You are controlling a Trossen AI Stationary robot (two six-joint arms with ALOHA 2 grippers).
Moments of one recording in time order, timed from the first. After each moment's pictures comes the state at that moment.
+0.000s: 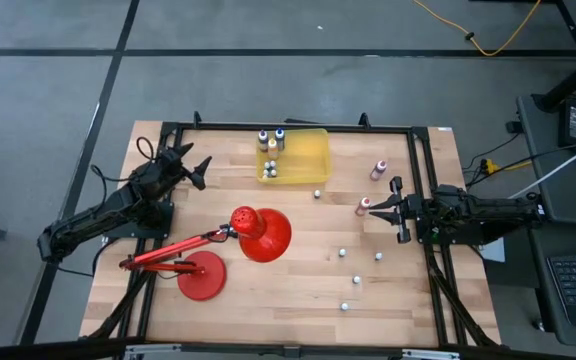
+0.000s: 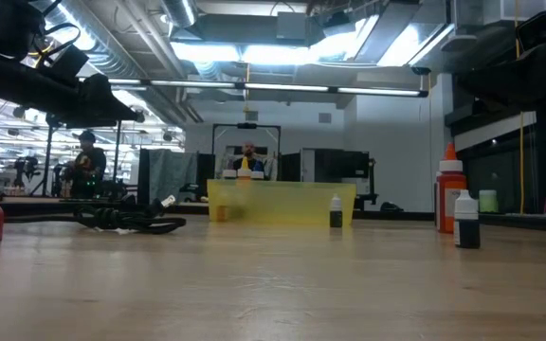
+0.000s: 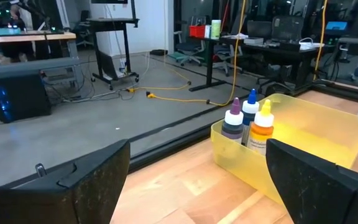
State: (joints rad) left arm 0.54 0.06 0.06 -0.09 -0.40 -0.07; right arm 0.04 0.01 0.01 0.02 -0.02 -0.09
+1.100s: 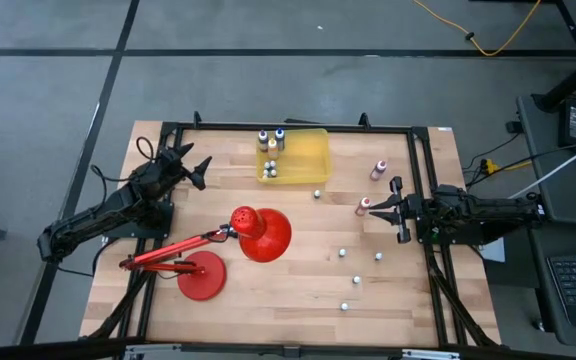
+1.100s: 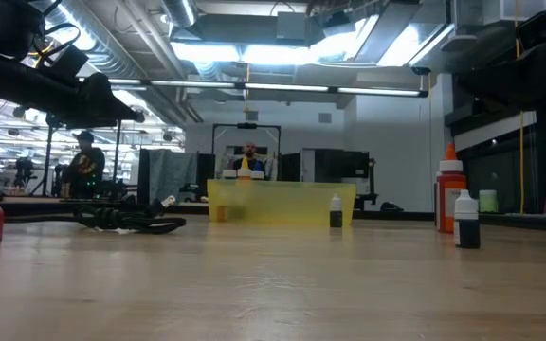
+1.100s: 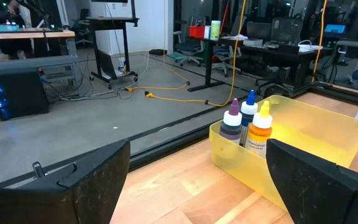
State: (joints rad) left arm 0.54 0.06 0.06 -0.09 -0.40 -0.09; right arm 0.04 0.01 0.01 0.02 -0.02 -0.08
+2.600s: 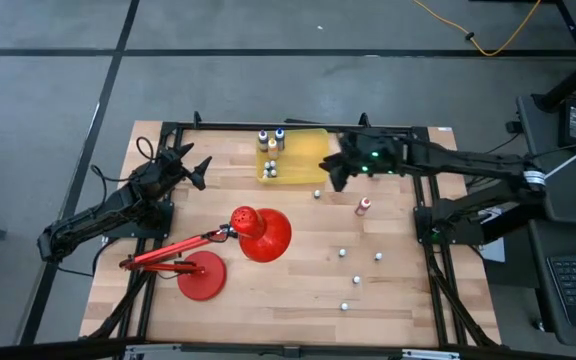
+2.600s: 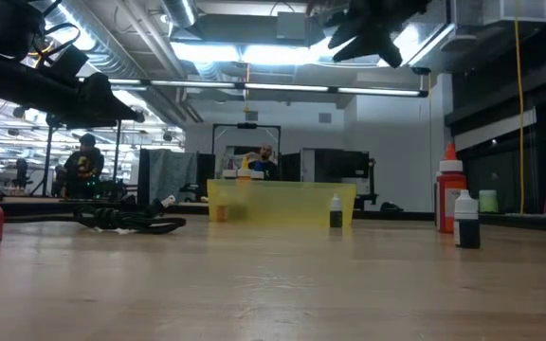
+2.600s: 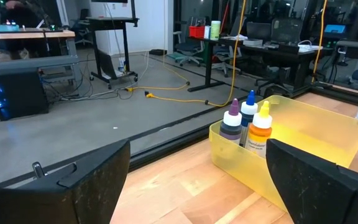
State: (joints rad) left arm 0.54 0.06 0.06 -0.09 -0.40 -0.09; right arm -0.17 1.27 1.15 -0.46 0.11 0.48
